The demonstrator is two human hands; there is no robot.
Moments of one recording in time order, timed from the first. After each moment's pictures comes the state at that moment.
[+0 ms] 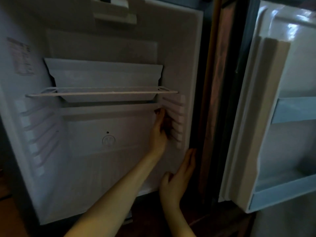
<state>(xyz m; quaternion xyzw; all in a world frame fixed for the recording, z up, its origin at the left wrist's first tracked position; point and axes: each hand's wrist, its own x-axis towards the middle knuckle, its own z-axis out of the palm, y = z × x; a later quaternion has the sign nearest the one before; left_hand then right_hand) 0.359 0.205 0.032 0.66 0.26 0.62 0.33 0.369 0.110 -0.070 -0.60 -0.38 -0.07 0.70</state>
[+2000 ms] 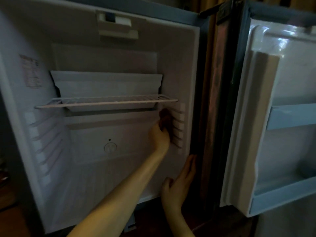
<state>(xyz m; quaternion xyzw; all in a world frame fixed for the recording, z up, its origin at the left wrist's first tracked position) 0.359 0.181 0.067 0.61 0.41 0.60 0.30 0.365 0.107 -0.064 -0.62 -0.39 -0.07 0.67</state>
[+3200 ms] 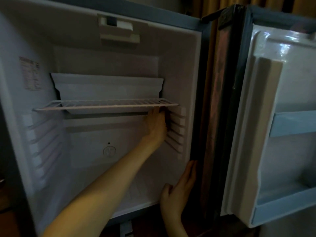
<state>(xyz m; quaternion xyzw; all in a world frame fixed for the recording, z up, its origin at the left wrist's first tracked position) 0.335 0.194 0.118 0.81 0.42 0.41 -0.07 0.368 0.113 -0.066 -0.60 -0.40 -0.11 0.69</state>
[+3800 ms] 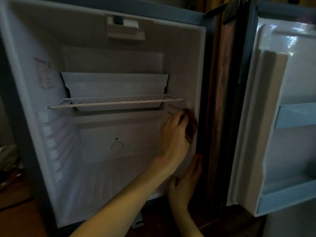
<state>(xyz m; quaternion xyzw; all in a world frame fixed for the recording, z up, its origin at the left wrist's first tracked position) 0.339 0.131 0.082 0.79 0.26 0.56 -0.10 0.367 0.110 -0.065 -0.64 -0.38 -0.07 0.66</state>
